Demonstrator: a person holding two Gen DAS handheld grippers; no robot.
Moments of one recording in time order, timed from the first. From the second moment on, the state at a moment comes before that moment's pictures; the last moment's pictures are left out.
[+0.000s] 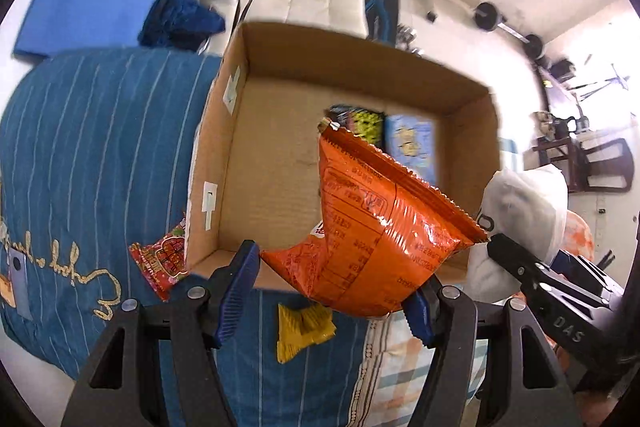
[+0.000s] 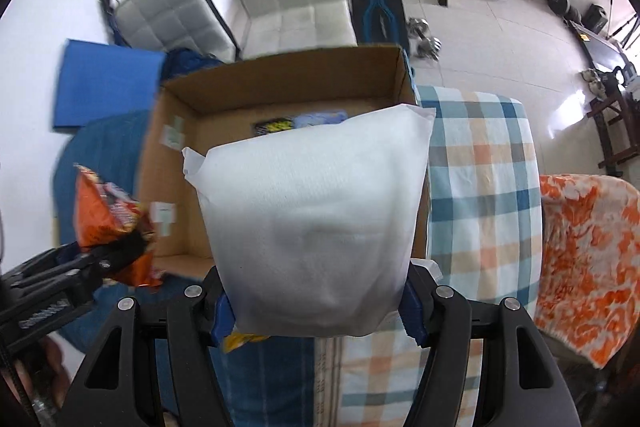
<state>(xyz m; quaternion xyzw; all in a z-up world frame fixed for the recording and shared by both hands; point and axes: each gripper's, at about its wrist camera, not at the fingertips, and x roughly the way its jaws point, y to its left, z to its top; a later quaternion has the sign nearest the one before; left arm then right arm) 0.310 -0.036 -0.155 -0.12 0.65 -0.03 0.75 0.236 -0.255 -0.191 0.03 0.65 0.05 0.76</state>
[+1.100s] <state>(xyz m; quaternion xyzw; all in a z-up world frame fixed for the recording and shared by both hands) 0.443 -0.019 -0.330 -0.13 0.77 0.01 0.62 0.313 -0.260 -0.378 -0.02 0.77 -0.01 0.64</state>
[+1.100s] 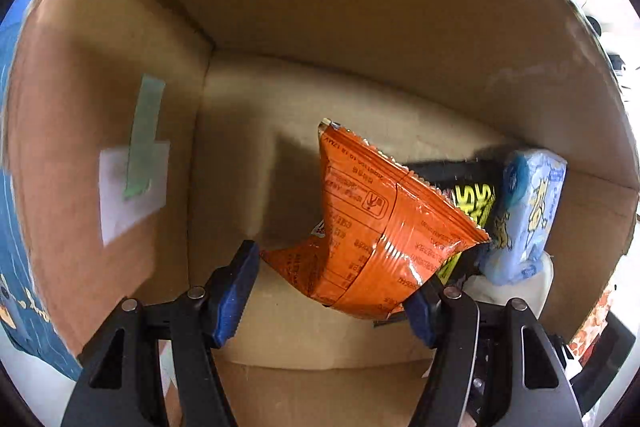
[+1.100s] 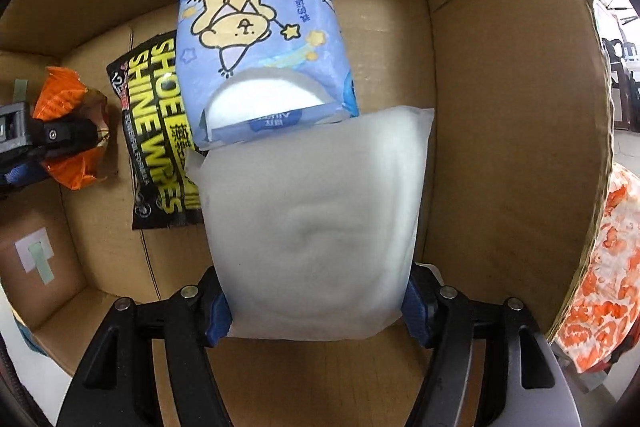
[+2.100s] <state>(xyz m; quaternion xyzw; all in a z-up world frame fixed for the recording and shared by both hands) 0.435 -0.049 -0.263 -0.09 0.73 -0.03 0.67 0.329 -0.219 -0.305 -0.04 0.73 0.00 0.68</state>
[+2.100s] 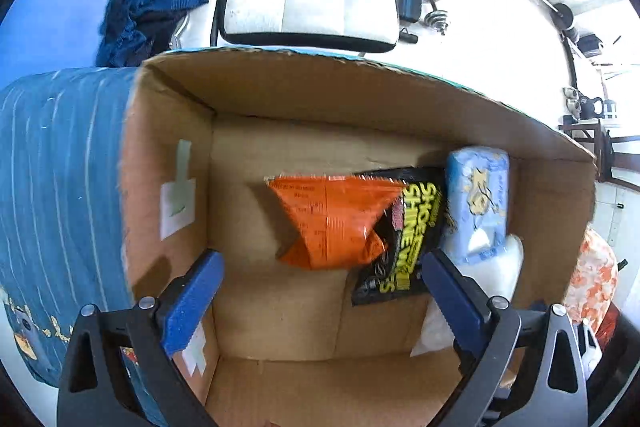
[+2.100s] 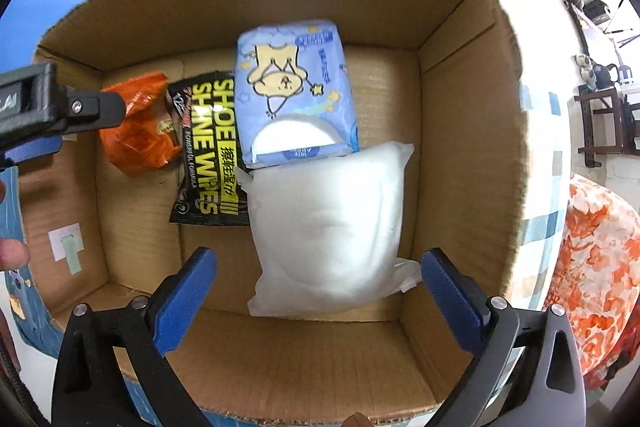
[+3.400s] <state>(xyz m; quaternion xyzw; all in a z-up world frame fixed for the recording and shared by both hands) 0.246 -0.027 -0.082 -0.01 0.53 -0.03 0.85 0.169 -0.231 -0.142 0.01 0.58 0.02 0.82</state>
